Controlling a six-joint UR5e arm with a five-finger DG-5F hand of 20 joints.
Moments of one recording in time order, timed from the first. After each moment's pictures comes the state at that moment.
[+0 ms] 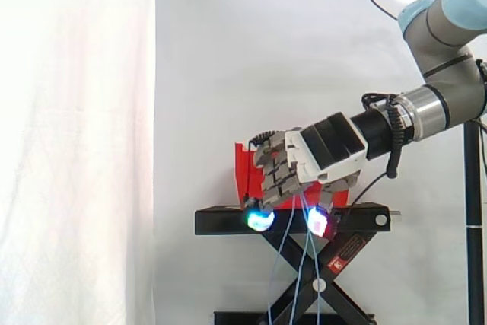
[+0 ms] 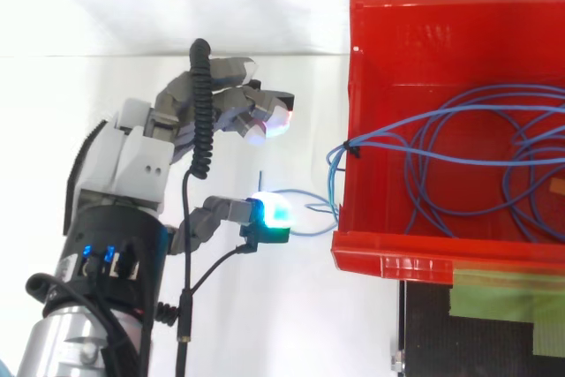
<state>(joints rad) -0.03 -2.27 -0.93 -3.46 -1.66 -2.67</state>
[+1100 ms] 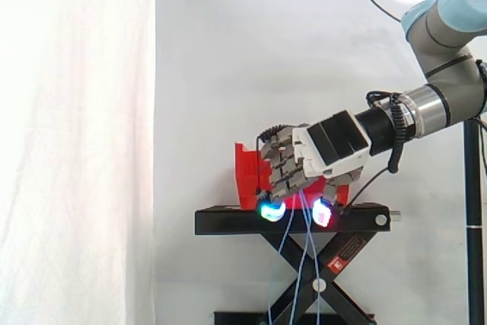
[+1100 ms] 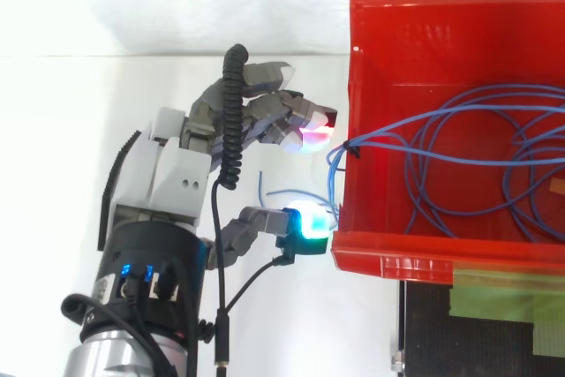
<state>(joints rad) -0.08 -2.25 -0.95 -3.46 -1.69 -2.72</state>
